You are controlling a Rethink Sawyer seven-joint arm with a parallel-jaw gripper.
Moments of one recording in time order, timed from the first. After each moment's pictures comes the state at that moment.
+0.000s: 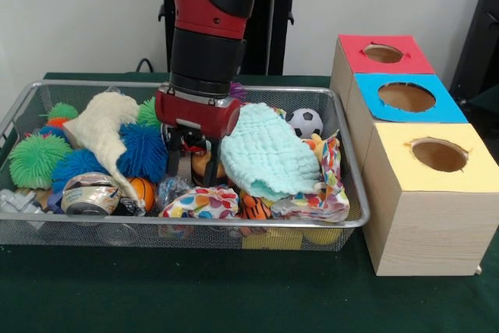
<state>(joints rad) -0.35 -0.50 -0.01 1.83 0.24 -0.16 1.58</state>
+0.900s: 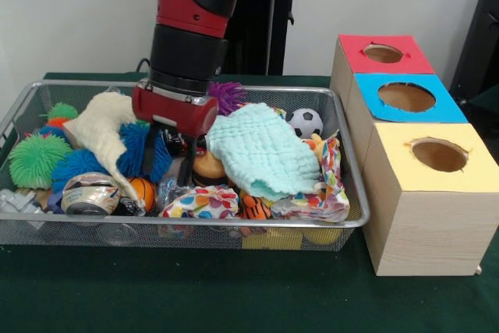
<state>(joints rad) -0.39 -0.50 -0.02 1.83 0.23 -0.22 1.58</state>
